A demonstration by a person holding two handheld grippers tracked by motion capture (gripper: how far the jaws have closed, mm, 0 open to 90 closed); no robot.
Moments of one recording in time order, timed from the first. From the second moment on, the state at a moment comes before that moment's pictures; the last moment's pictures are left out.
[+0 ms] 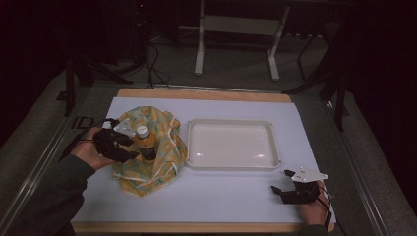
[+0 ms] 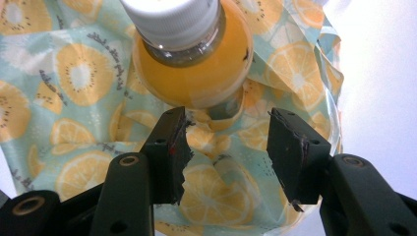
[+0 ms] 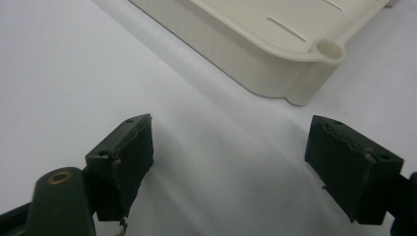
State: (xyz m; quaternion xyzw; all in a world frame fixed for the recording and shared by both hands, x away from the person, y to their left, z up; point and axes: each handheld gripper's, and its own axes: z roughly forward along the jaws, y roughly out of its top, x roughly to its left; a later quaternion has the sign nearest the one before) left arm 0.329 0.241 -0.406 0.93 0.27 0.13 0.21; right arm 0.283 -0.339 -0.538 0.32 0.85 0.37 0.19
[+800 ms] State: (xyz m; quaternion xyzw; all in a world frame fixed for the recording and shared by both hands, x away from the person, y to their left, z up) left arm 0.344 0.239 -0.390 0.93 0.27 0.13 0.21; right arm 0.283 -0.339 -0.538 0.32 0.85 0.37 0.19
